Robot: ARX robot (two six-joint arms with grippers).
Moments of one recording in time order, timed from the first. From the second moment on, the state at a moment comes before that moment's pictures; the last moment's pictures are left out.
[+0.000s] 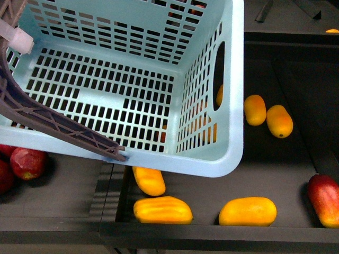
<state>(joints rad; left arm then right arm) -0.25 1.45 1.20 -0.33 0.34 -0.32 0.00 0.62 0.15 0.37 0.09 -0.01</state>
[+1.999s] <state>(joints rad) -0.25 1.45 1.20 -0.33 0.34 -0.31 -0.26 2.46 0.80 0.88 -0.17 -0.34</state>
